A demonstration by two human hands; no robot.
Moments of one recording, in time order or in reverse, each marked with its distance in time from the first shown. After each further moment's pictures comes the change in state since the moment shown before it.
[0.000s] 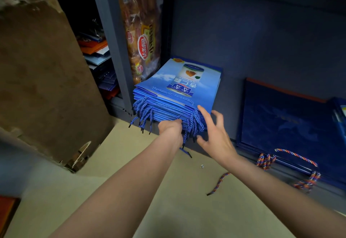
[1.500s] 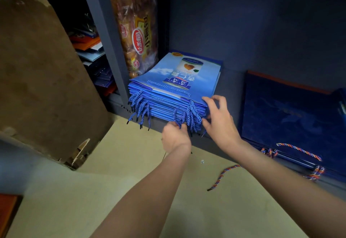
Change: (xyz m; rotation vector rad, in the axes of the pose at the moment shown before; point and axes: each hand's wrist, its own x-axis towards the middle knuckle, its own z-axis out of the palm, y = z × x) left_hand 0.005 -0.045 0.011 0.390 0.221 0.313; right_hand 0.021 0.005 -0.014 -0.101 0.102 -0.033
